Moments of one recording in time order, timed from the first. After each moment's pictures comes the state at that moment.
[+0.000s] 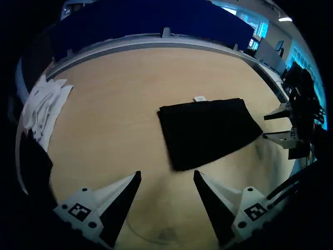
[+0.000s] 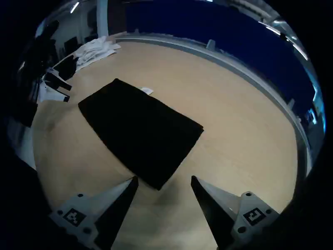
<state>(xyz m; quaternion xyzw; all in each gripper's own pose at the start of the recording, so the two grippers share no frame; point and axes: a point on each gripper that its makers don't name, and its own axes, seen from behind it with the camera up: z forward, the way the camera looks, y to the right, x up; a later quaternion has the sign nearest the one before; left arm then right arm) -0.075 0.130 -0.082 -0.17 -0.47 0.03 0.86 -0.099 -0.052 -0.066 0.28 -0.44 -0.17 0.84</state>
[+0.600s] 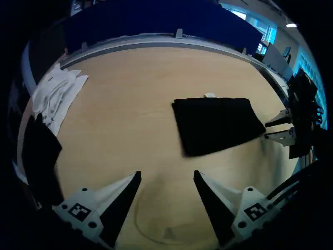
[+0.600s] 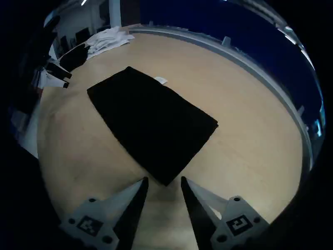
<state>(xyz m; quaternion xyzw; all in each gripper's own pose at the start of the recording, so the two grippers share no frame) -0.068 0.101 -0.108 -0.13 -0.48 0.02 0.87 -0.112 -0.058 -0.086 0.32 -0.46 -0.19 0.81</state>
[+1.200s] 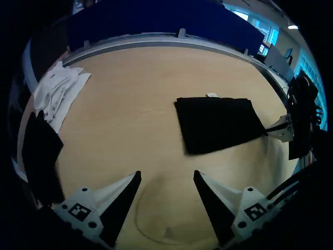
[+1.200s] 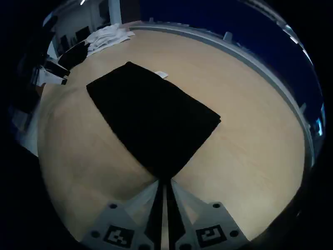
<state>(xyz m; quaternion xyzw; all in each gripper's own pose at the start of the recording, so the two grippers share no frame) -0.068 0.097 -0.112 -0.13 -0.48 0.01 0.87 -0.118 -0.056 -0.090 0.32 -0.47 -0.19 0.80</state>
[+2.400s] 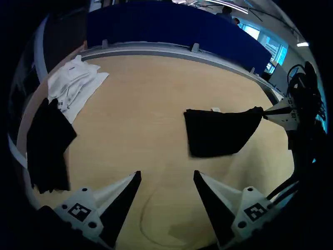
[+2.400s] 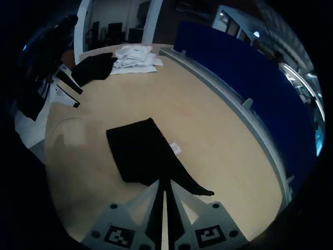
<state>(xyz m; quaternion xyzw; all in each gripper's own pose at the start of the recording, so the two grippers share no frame) -0.034 0.070 -0.125 -0.09 -0.45 -0.04 0.88 0.001 -0.158 -0.026 0.40 -0.34 -0.29 0.80</state>
